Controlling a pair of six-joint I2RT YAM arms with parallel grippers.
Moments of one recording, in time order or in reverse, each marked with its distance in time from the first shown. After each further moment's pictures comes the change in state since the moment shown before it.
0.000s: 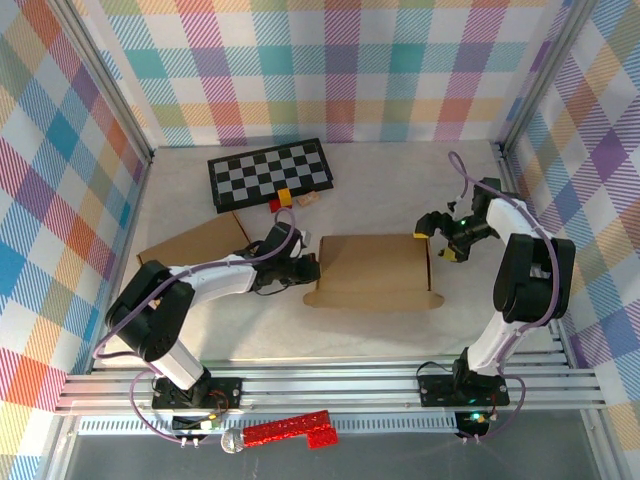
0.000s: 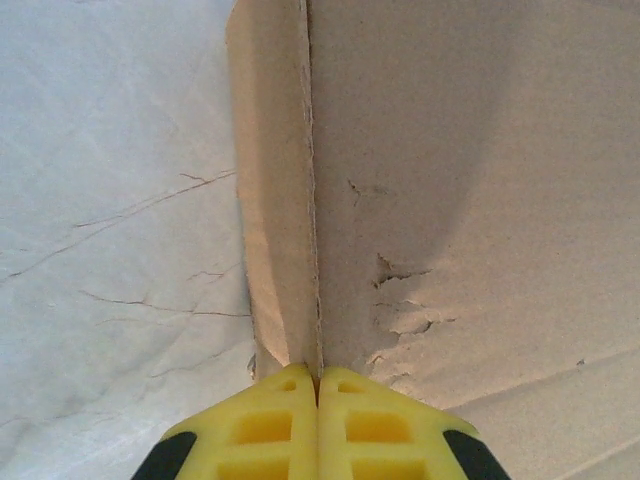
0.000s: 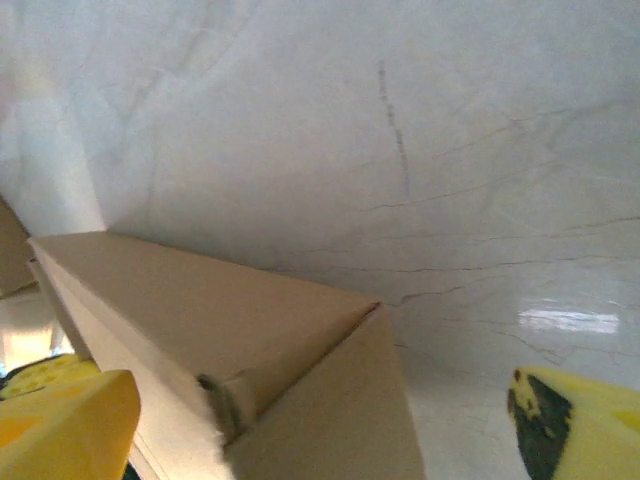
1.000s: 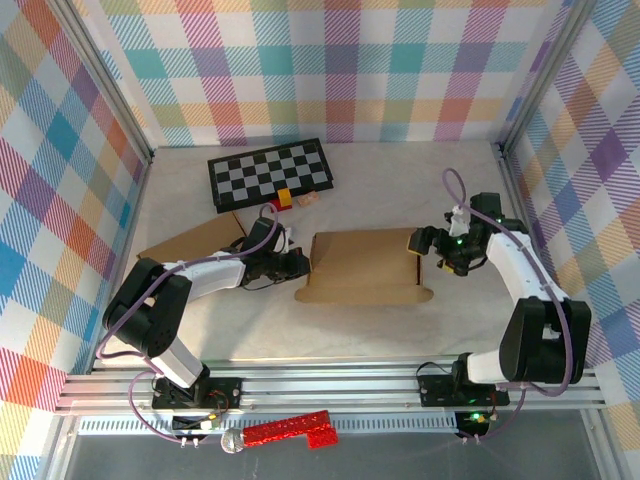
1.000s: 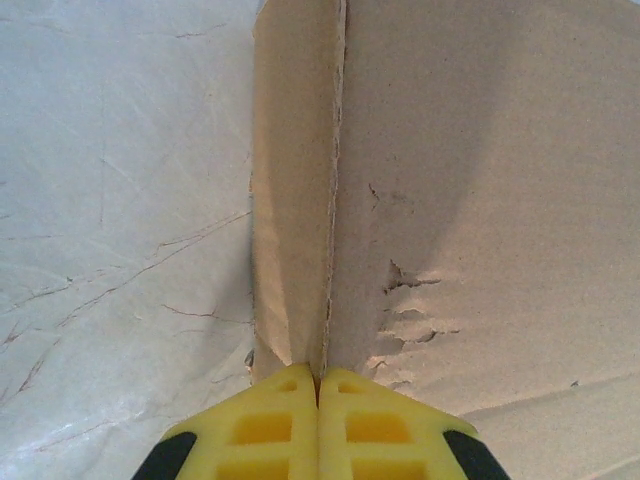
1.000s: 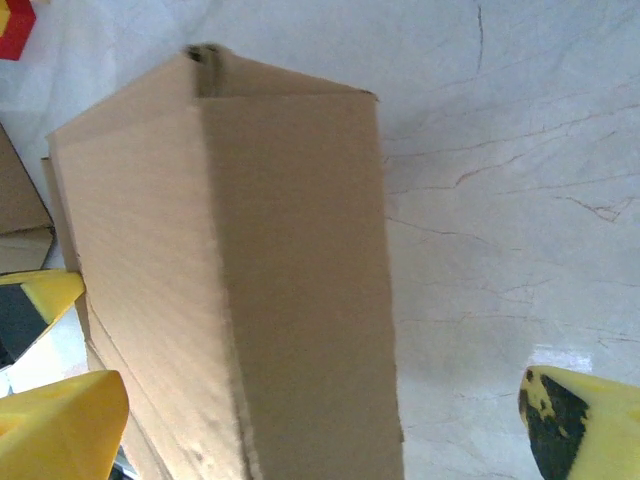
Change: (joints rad) left arm 0.121 0.008 -0.030 0.032 0.144 0.000; right arm 0.085 -0.372 -0.254 0.067 0.073 0.061
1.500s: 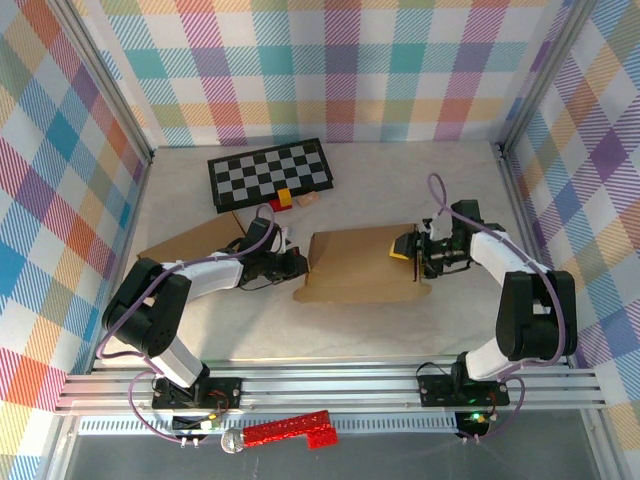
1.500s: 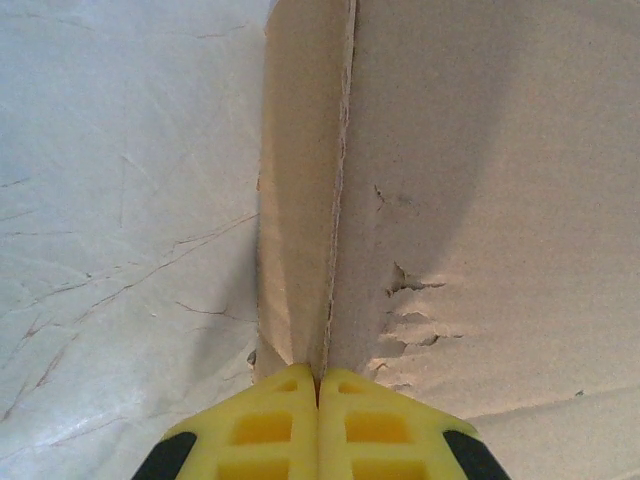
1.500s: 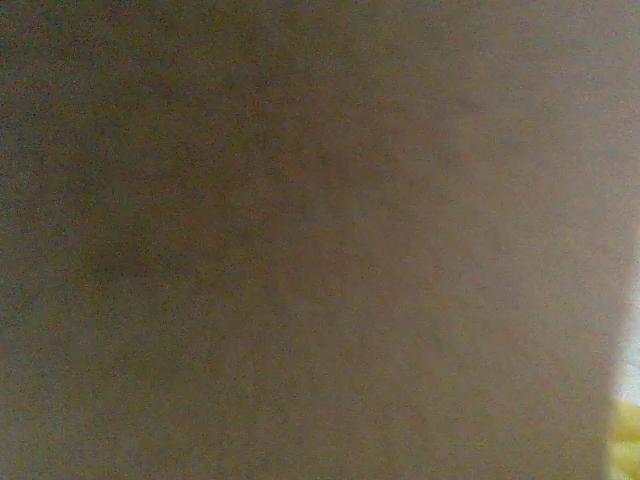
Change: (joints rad) left arm 0.021 -0.001 -0.017 0.022 0.028 -0.020; right arm 0.074 0.122 -0.079 0.206 -0.299 0.122
